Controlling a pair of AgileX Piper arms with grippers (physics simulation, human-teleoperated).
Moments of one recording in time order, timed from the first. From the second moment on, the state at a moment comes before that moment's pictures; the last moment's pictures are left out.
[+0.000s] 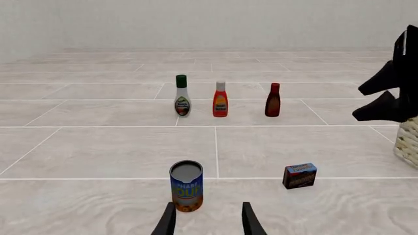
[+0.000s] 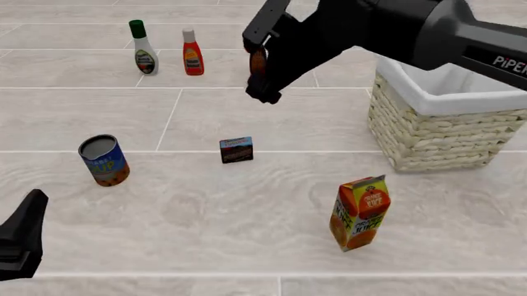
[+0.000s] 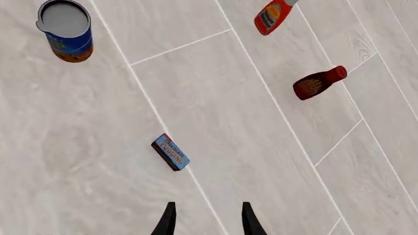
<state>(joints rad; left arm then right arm) 0.00 0.00 -0.01 0.00 0.00 0.61 1.81 -1.67 0.65 -0.55</state>
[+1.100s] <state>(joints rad) 0.00 0.00 -0.01 0.00 0.00 0.65 2.11 -1.89 0.73 -0.70</state>
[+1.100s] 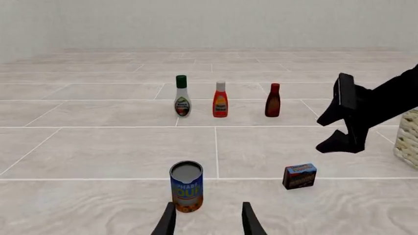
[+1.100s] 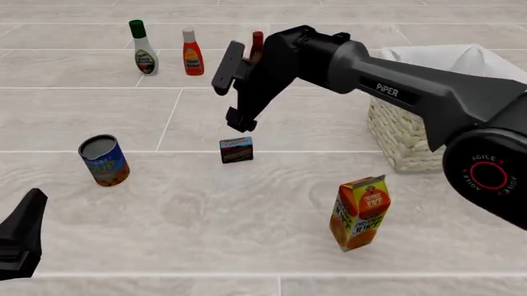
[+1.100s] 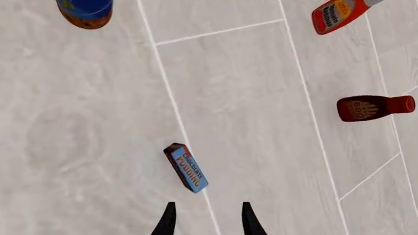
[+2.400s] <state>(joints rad) 0.00 0.00 -0.01 0.00 0.00 0.64 2.35 -2.08 0.78 -0.76</state>
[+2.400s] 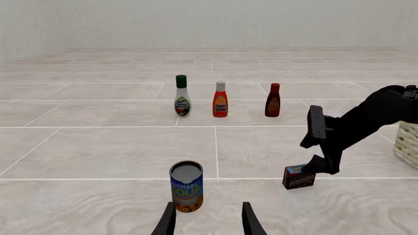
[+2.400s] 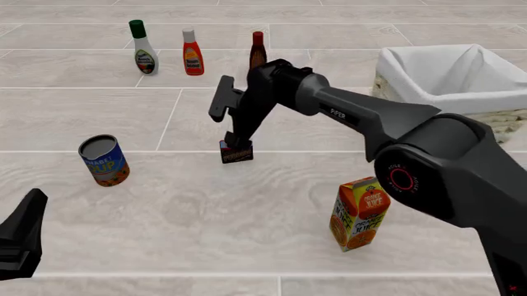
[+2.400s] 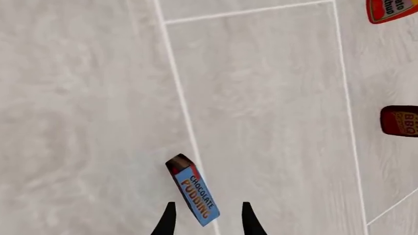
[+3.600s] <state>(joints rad) 0.00 0.00 -0.01 0.00 0.00 0.64 2.50 -2.21 0.82 -0.75</state>
